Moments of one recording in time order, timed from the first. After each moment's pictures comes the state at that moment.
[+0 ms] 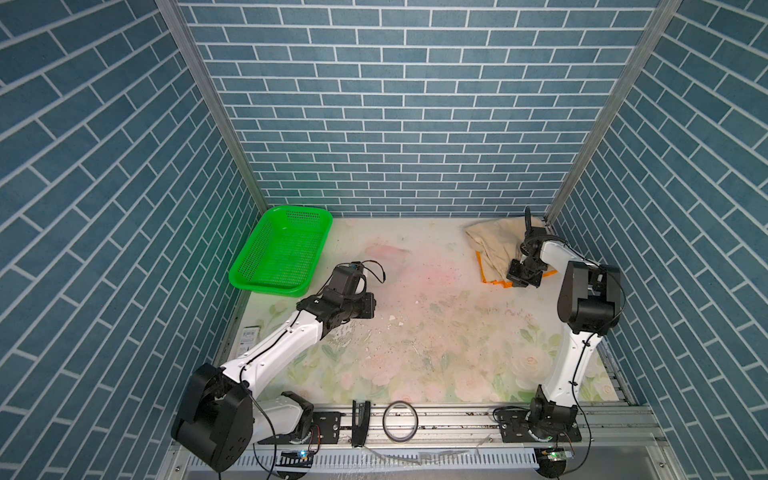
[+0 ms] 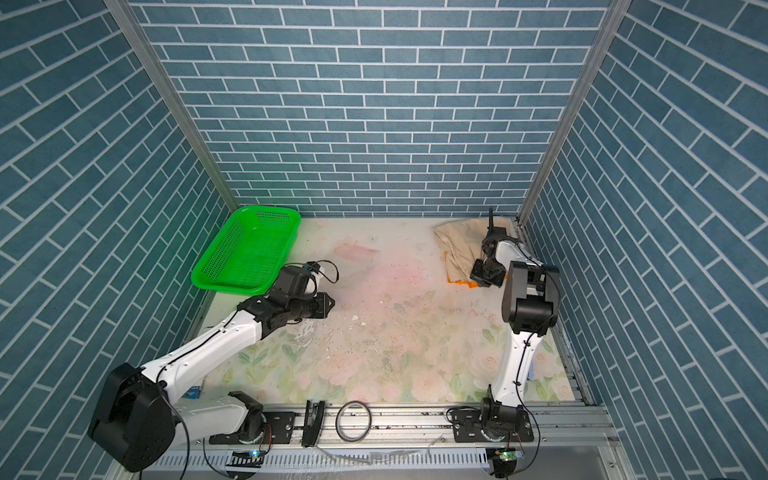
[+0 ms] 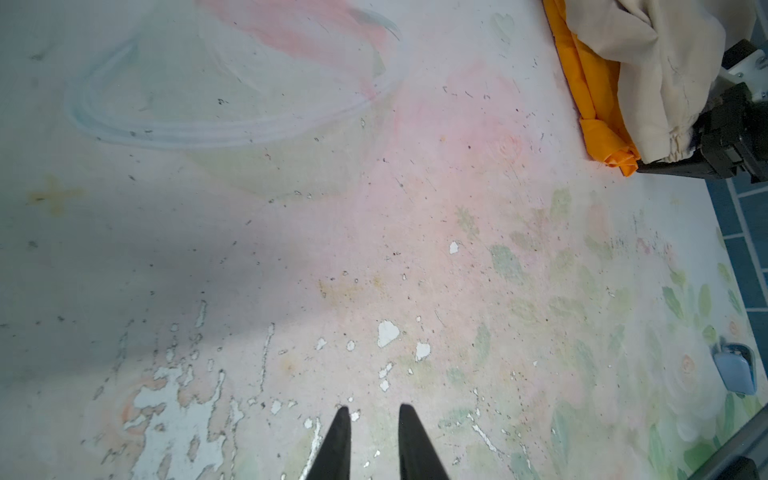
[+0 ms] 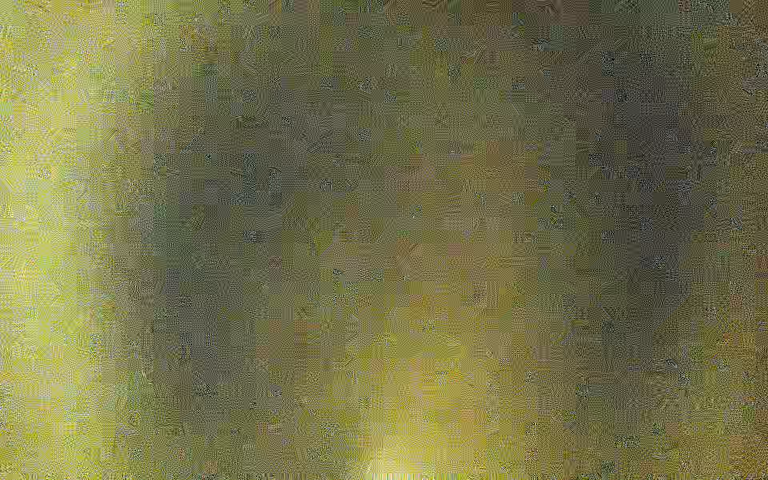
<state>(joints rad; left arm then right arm) -0.47 1.23 0.80 -0.41 0.13 -0.43 -0.06 2.12 1.58 -0.83 -0.08 0.31</state>
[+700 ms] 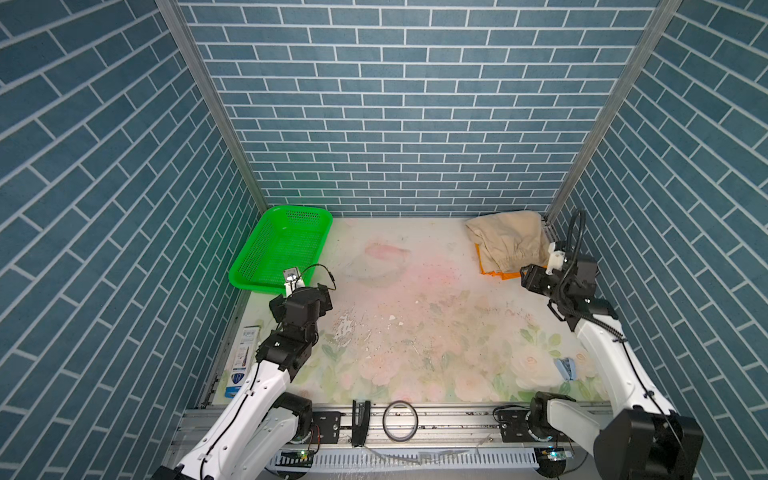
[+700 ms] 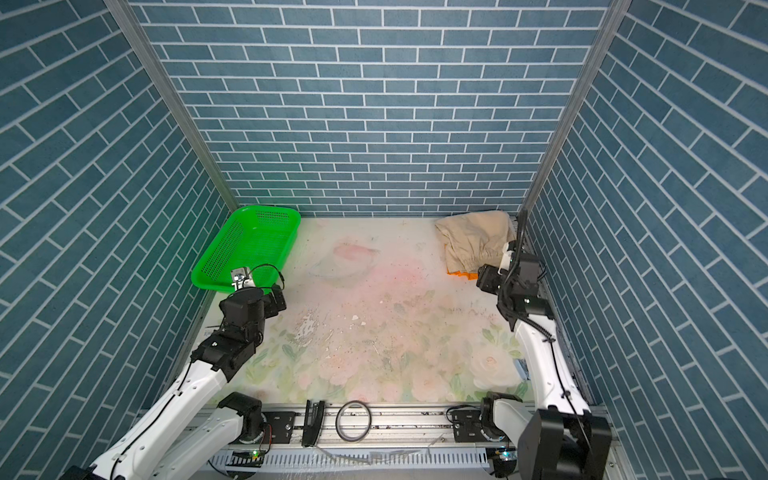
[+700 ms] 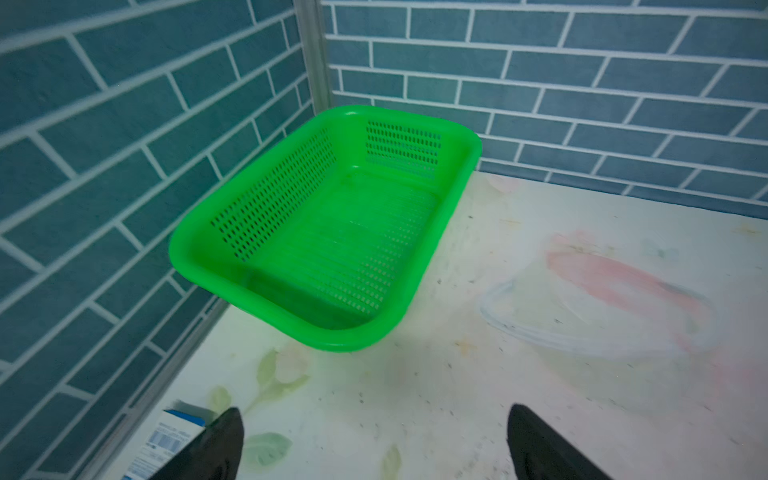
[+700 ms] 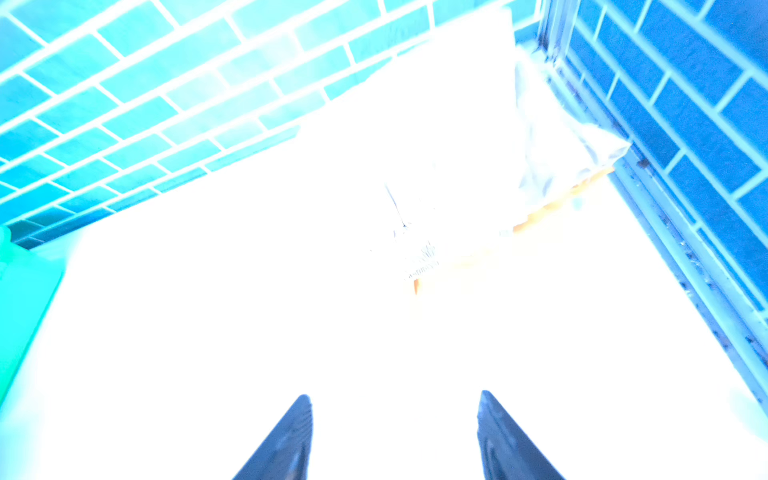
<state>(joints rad) -0.30 0.80 0.51 -0.21 -0.63 -0.27 -0.06 1.07 0.77 -0.32 -0.15 0.23</state>
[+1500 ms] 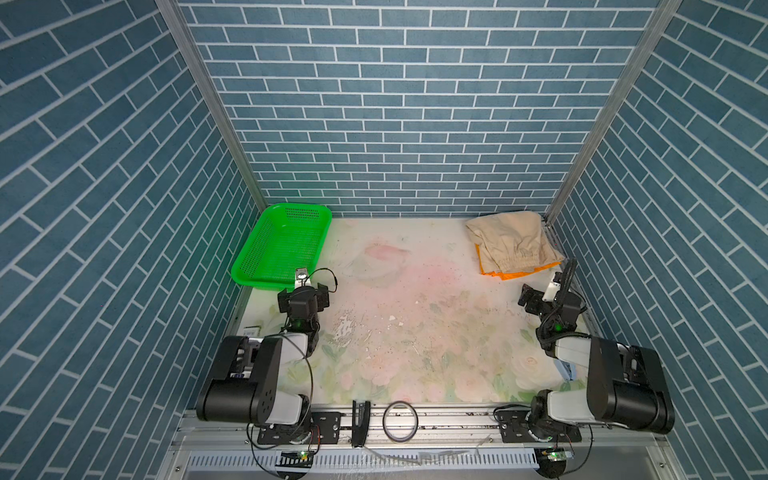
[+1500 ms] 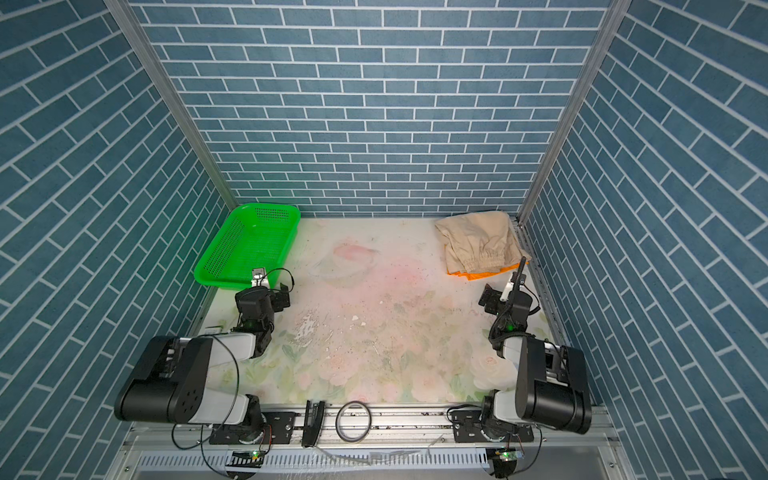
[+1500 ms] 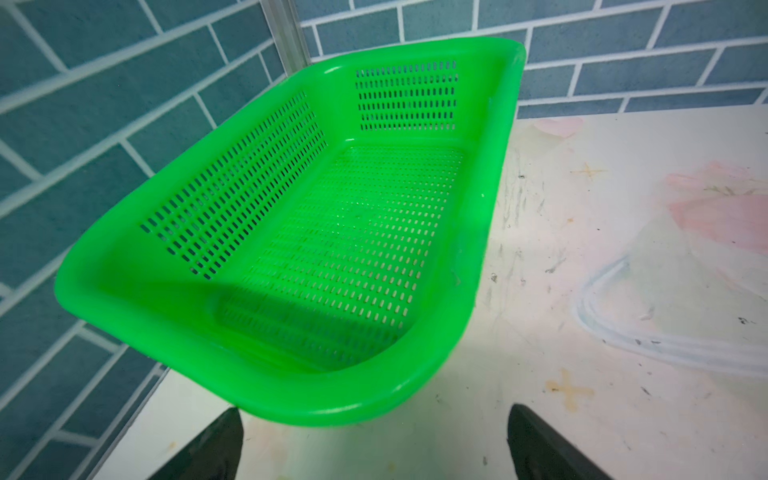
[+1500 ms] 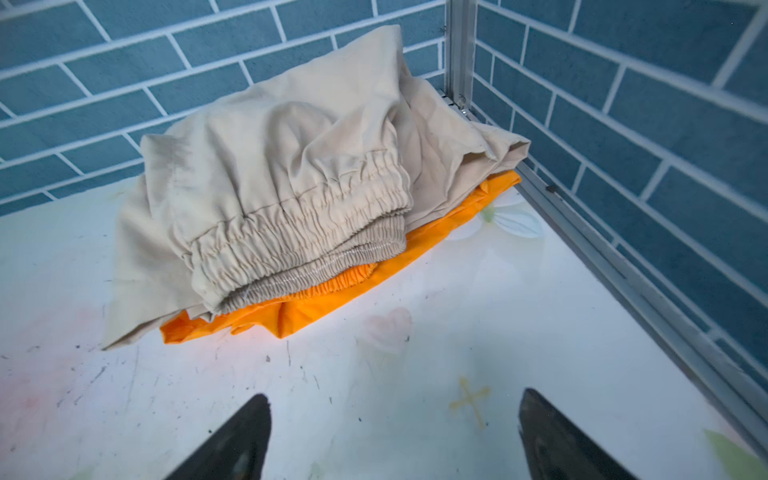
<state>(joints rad) -0.07 1.47 0.35 0.72 -0.38 0.01 -0.17 1.43 0.31 0.73 -0.09 0.12</state>
